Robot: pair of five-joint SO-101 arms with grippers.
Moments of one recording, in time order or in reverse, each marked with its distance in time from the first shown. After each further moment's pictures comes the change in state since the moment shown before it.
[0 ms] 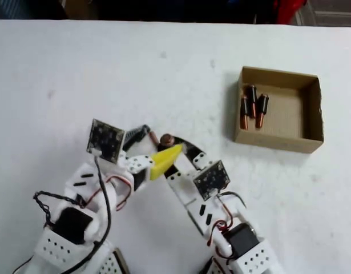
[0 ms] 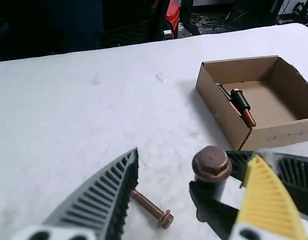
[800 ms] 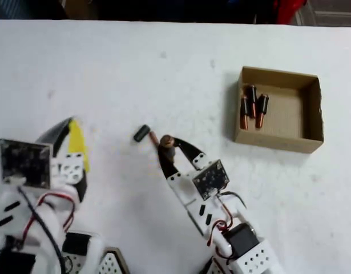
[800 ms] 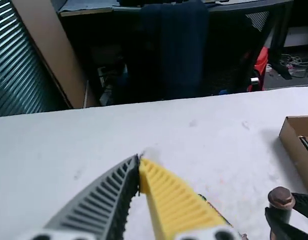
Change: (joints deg) left arm -21.1 -1.0 -37.5 33.2 -9.1; right arm 0.0 0.0 0.0 1.1 0.0
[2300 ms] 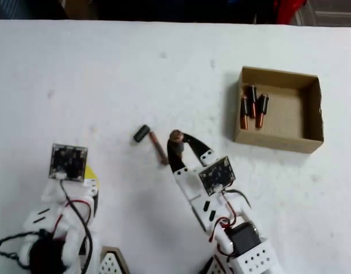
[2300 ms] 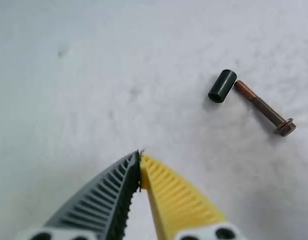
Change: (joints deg) left arm -6.6 -22.1 36.7 8.9 -4.2; right arm 4.6 0.0 0.0 0.0 0.0
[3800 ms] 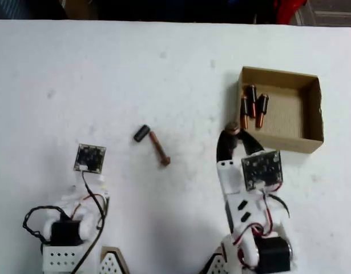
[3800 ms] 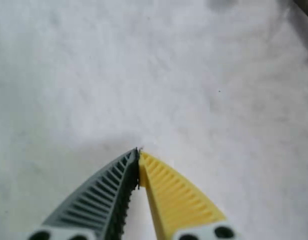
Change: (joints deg) left arm 0.0 0.2 23.5 -4.9 0.2; right arm 21.5 -0.1 -27.2 30.3 3.3
